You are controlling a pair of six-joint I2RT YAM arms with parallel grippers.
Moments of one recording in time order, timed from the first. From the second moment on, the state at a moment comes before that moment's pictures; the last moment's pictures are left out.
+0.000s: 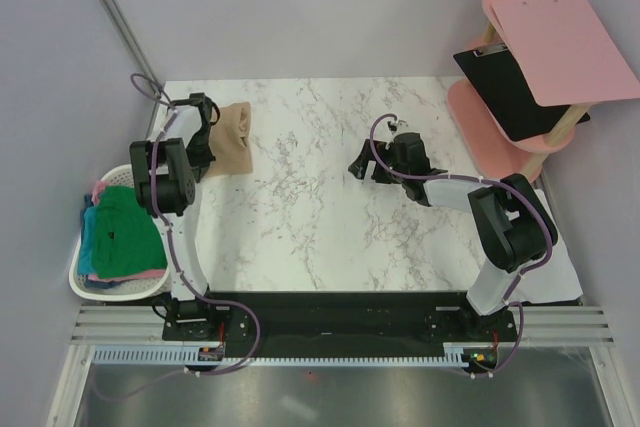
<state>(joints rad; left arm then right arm) 0.06 2.24 1.78 -1.07 -0.40 -0.39 0.40 1.75 0.87 0.32 -0.17 0.54</state>
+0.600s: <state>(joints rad) -0.22 1.90 1.59 -0.90 -0.37 -0.36 0.40 1.73 0.84 0.30 -0.18 0.52</state>
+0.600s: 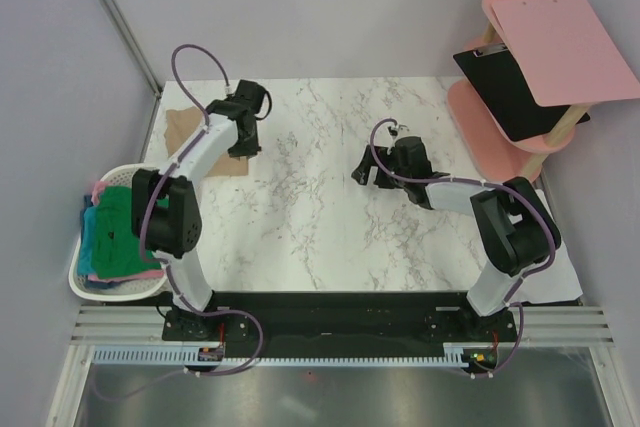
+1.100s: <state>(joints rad) -0.40 1.62 1.18 -0.55 -0.11 -0.35 0.36 1.61 0.84 0.07 0.20 0.39</state>
